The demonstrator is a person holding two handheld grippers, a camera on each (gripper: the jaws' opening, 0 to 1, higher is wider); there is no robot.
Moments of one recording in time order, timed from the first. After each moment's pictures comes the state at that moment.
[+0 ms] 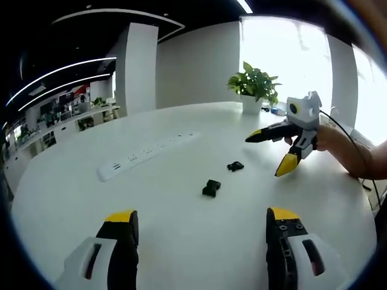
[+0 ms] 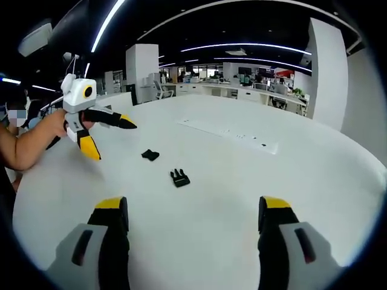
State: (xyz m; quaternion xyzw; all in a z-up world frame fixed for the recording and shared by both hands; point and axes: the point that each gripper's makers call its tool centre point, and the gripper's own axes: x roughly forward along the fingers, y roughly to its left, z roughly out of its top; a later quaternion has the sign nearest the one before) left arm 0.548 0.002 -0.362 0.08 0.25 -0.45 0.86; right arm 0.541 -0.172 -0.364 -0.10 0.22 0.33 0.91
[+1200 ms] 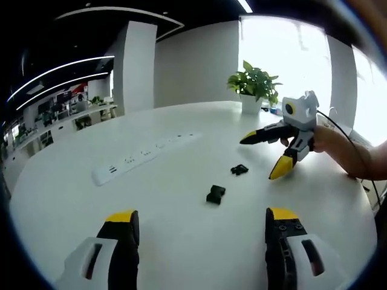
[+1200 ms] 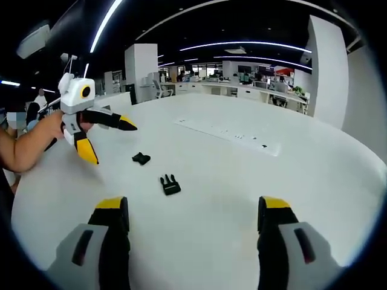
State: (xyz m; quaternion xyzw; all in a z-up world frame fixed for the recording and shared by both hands) left arm 0.561 -0.009 -0.365 0.08 0.26 -0.45 0.85; right arm 0.559 -0.171 -0.370 -0.09 0.22 0.33 0.91
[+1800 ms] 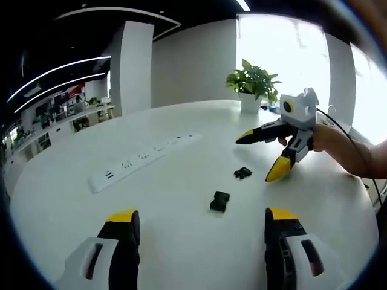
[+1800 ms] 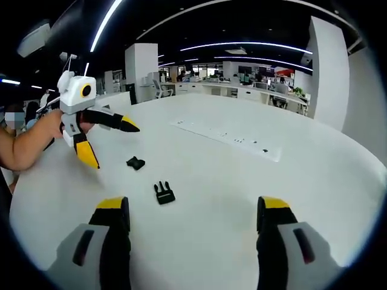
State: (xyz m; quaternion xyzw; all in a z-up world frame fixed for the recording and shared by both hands) left arm 0.573 -0.018 -0.368 0.09 0.26 -0.46 0.85; right arm 0.574 -0.166 -0.370 -0.10 0.22 0.33 0.91
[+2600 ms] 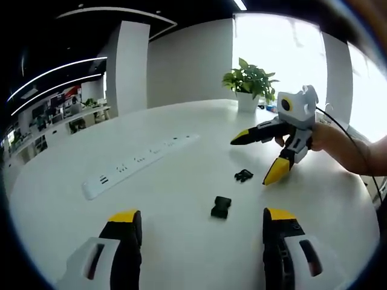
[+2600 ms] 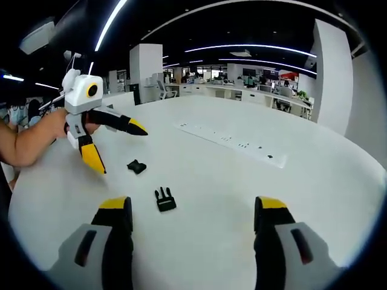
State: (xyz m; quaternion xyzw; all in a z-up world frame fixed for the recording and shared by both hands) left arm 0.583 -0.029 -0.369 0.09 0.25 -0.47 0.84; right arm 0.581 -0.158 -0.370 -0.10 0.21 0.35 0.91
